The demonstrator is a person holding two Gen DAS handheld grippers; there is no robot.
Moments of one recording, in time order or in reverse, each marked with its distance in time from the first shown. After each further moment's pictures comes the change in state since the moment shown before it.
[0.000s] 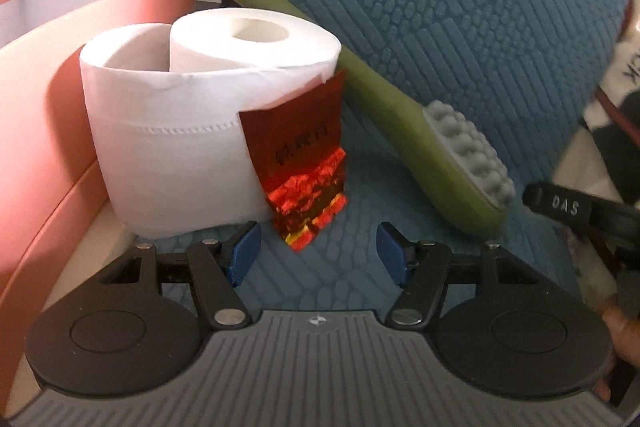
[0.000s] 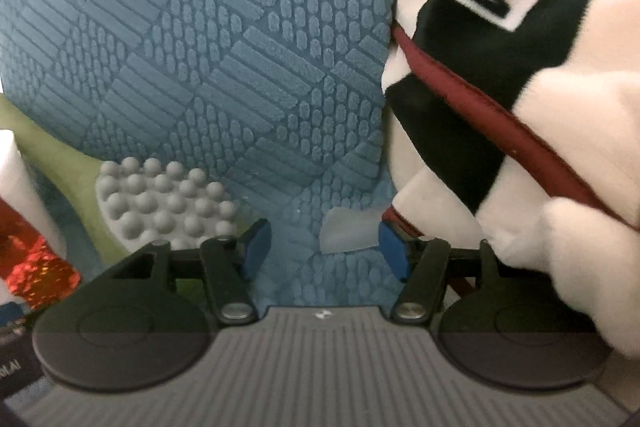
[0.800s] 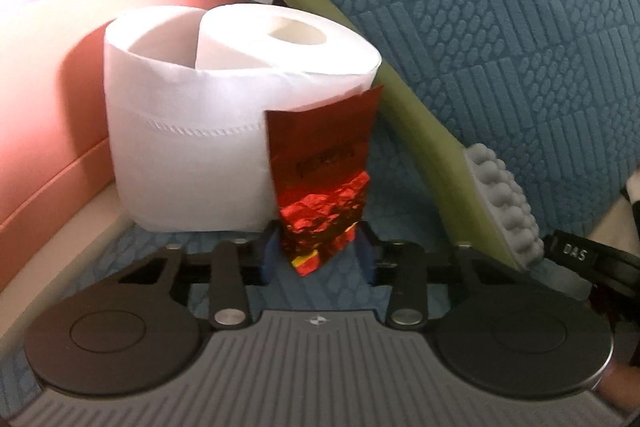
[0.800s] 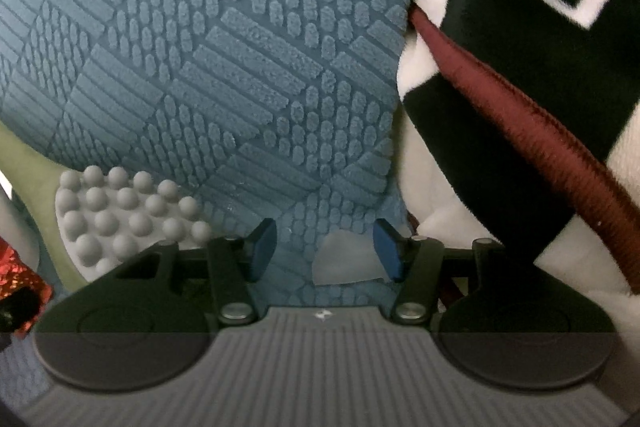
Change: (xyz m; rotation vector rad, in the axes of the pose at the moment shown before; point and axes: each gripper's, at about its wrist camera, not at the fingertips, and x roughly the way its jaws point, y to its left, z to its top) left arm 0.010 -0.009 -0.004 -0.187 -0.054 0.114; right arm 0.065 -0.004 0.021 -0.048 0.045 0.002
